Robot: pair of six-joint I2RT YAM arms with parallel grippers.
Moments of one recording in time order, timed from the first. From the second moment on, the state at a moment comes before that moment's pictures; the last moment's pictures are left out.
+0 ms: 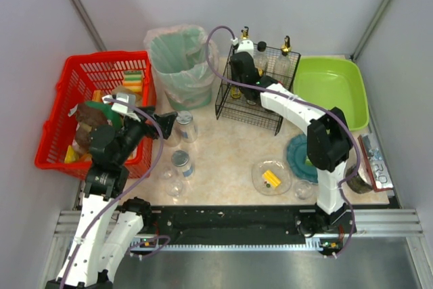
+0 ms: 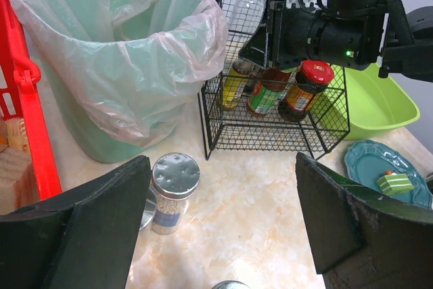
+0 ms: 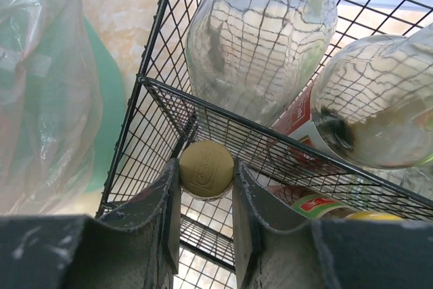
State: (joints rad) left arm -0.16 0.58 0.76 -0.15 0.33 -0.27; right arm 0.64 1.97 1.69 -0.18 0.45 0.25
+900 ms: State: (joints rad) left arm -0.16 0.64 0.76 -0.14 0.38 -0.27; right arm 0.64 1.62 1.67 -0.26 0.21 0.26
